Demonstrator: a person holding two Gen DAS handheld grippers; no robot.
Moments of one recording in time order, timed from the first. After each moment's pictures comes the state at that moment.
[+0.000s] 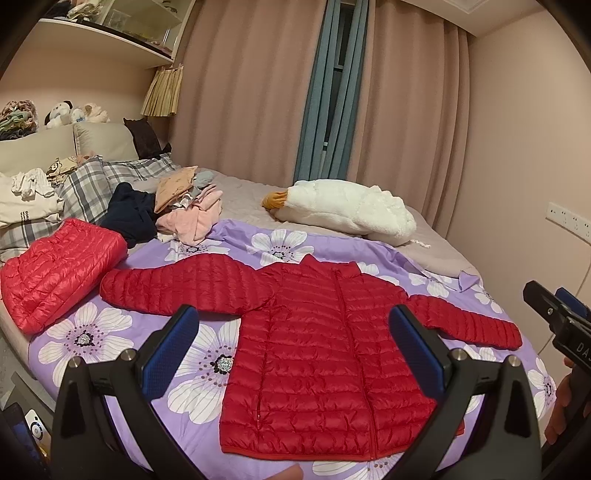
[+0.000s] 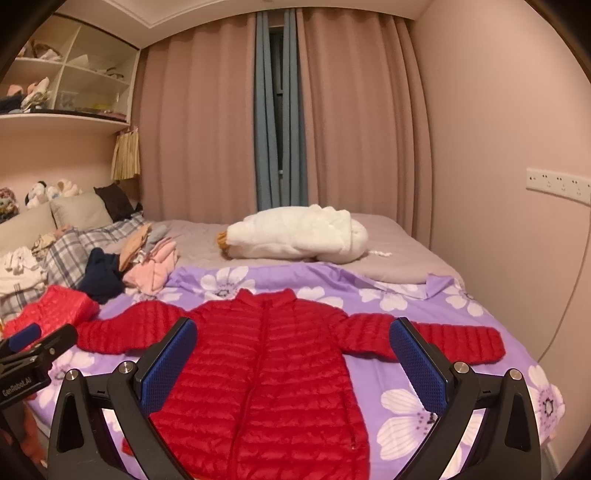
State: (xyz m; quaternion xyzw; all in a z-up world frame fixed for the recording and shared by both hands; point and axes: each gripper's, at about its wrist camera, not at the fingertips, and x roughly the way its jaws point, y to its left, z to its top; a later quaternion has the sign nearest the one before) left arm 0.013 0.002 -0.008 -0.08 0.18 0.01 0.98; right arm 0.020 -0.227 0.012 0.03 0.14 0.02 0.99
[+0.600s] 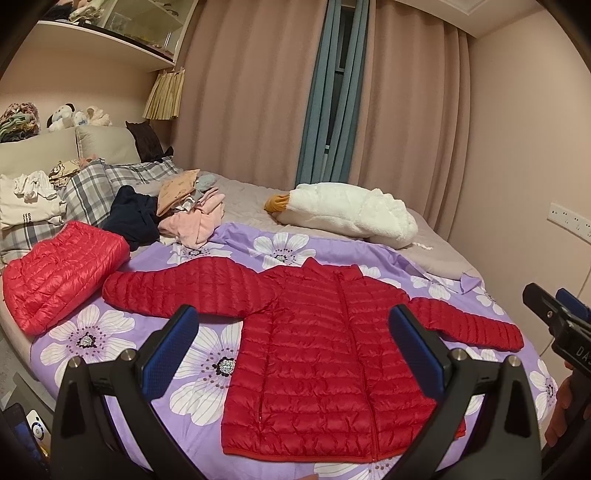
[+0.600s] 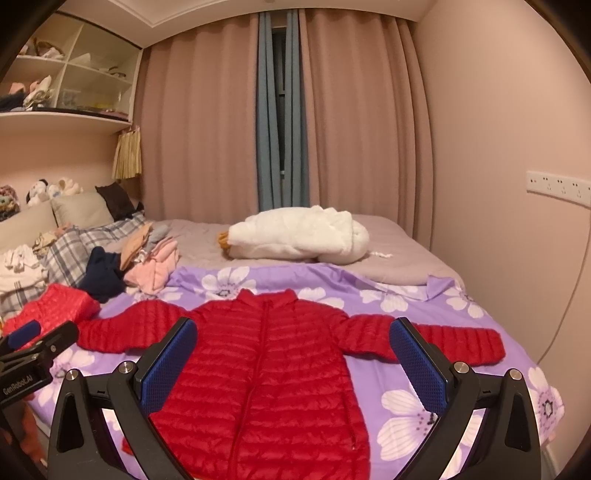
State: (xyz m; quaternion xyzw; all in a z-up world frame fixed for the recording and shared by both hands) left arm 0.010 0.002 -0.008 -0.08 0.17 0.01 0.98; right arm 0.018 -0.225 0.013 0.02 0.14 0.02 0.99
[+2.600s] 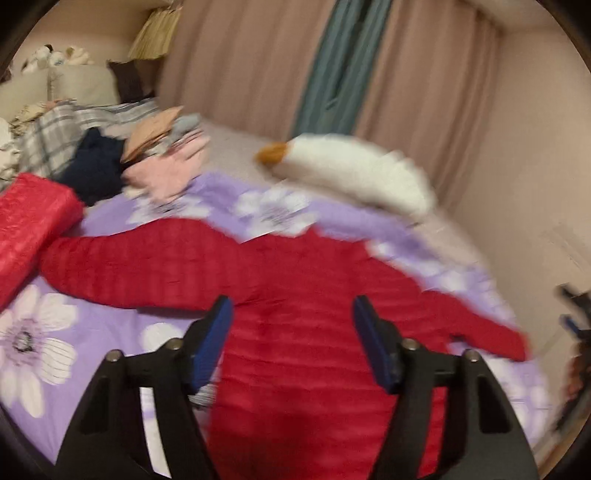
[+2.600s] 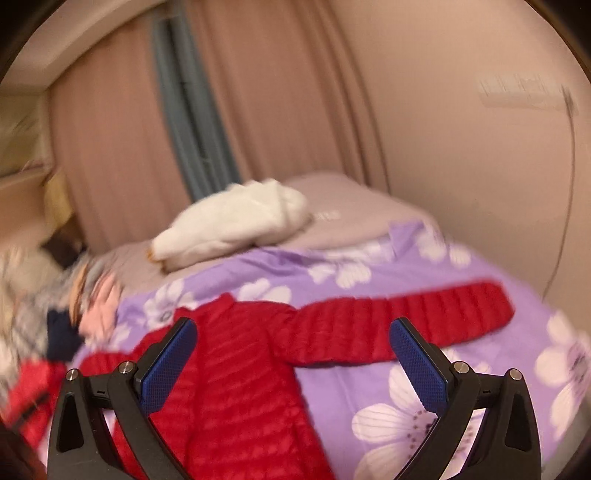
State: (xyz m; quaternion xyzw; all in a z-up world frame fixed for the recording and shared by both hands) left arm 0.176 0.045 -0.075 -0.12 0.27 0.00 0.96; right arm 0.166 -0.380 -0.047 0.22 0.22 -0.07 0.95
